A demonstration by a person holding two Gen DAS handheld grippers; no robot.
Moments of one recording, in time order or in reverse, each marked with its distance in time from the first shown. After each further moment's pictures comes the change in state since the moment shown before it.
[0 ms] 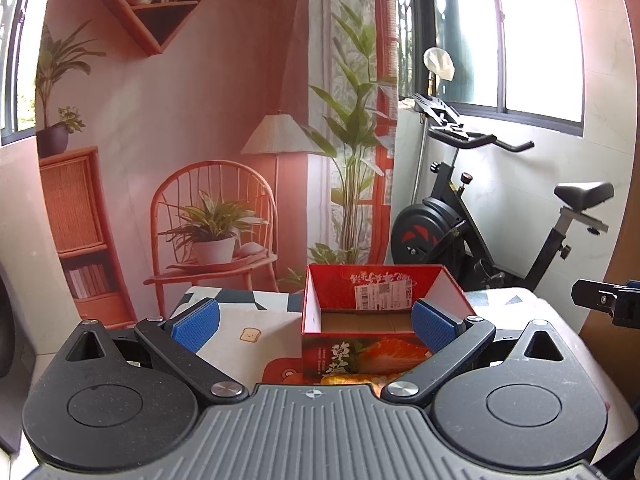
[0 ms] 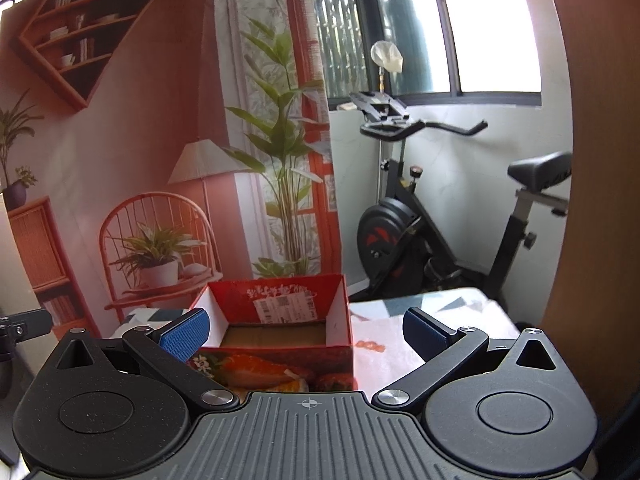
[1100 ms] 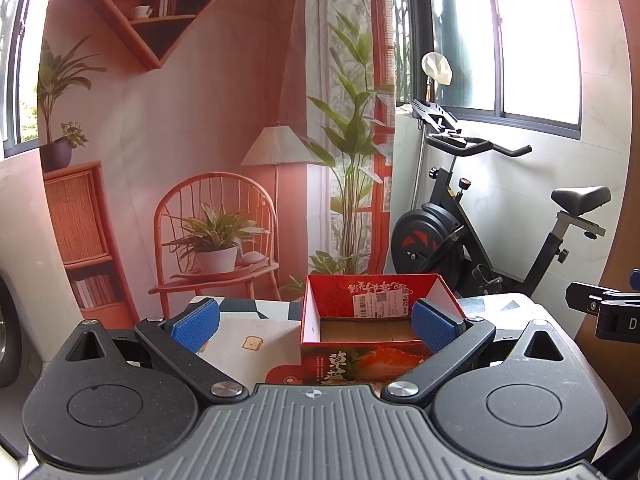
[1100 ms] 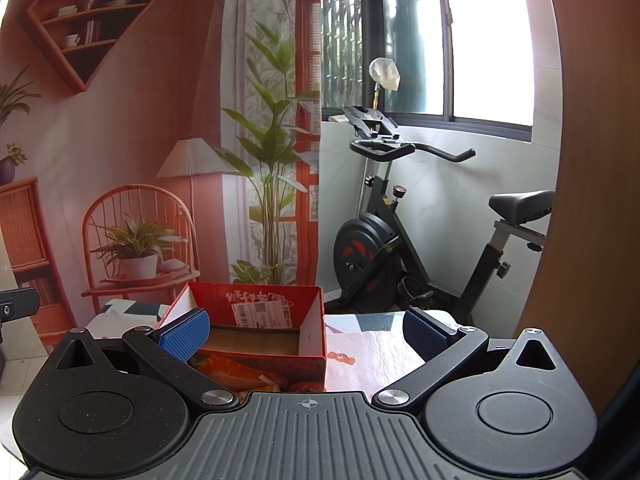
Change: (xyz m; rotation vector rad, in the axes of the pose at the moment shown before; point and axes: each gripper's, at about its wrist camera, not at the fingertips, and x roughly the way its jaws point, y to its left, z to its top) left arm -0.023 -0.013 0.023 0.014 -0.013 0.018; right arm -0.022 0.021 0.021 -0.107 -0.014 -0.089
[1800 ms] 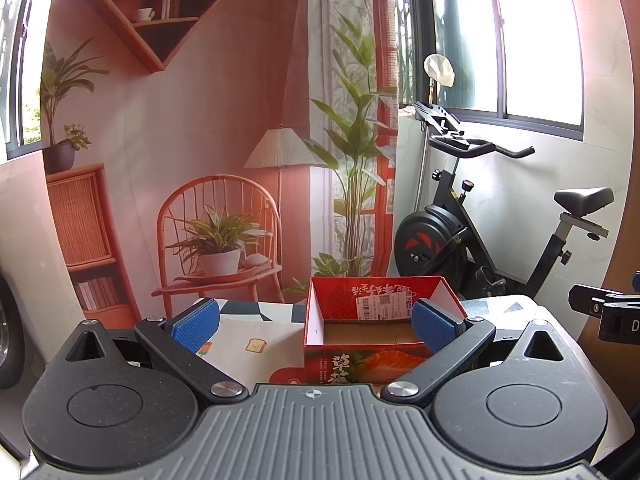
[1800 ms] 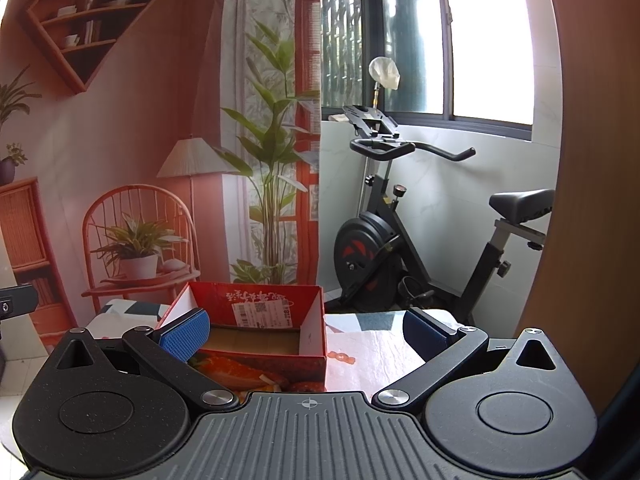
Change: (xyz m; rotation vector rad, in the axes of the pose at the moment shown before) left arm 0.000 0.003 0.002 0.000 -0.002 0.010; right arm 0.000 -0.001 -0.002 0.000 -0.003 0.002
